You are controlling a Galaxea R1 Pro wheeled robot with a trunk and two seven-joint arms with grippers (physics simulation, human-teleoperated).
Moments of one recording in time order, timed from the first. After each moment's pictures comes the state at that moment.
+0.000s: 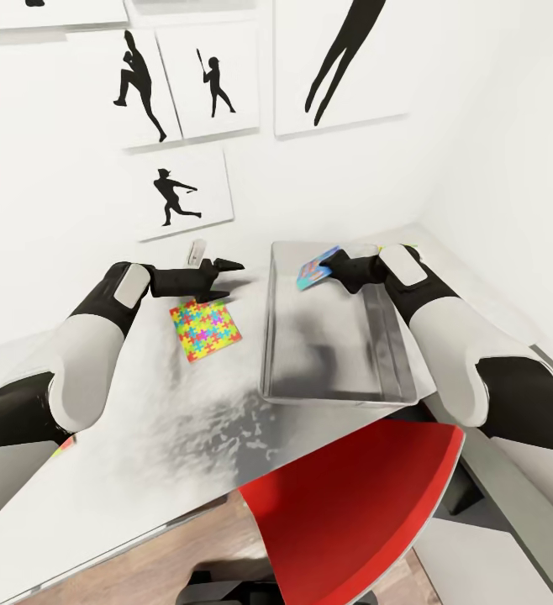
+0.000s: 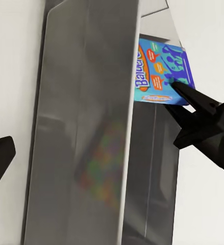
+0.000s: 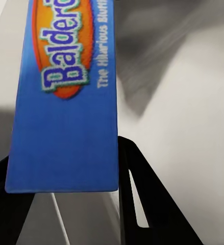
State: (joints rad) left arm -1.45 0.01 0.29 -0.42 0.35 1.04 -0.56; right arm -1.52 0.04 0.03 -0.38 -1.05 0.62 -0.30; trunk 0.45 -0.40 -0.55
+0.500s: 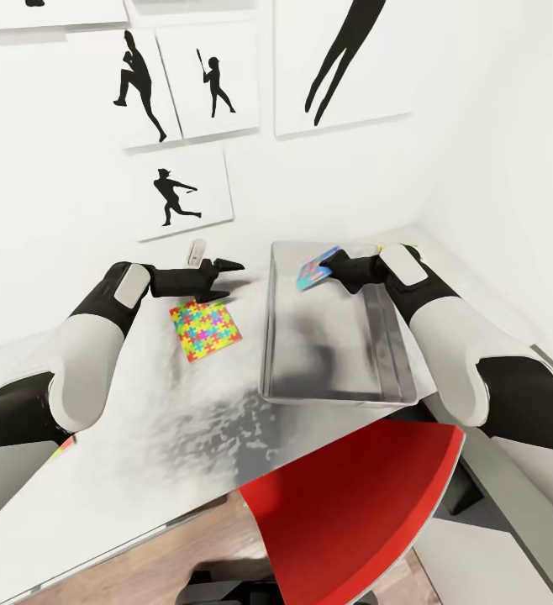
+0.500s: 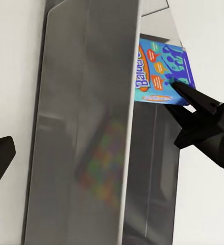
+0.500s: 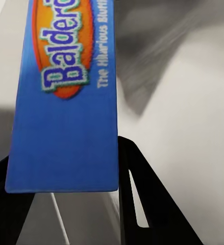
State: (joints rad) left arm -1.45 0.01 0.28 -0.42 0.35 1.04 -0.56; right arm -1.52 0.04 0.03 -0.38 -1.05 0.62 -0.30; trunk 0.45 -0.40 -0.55
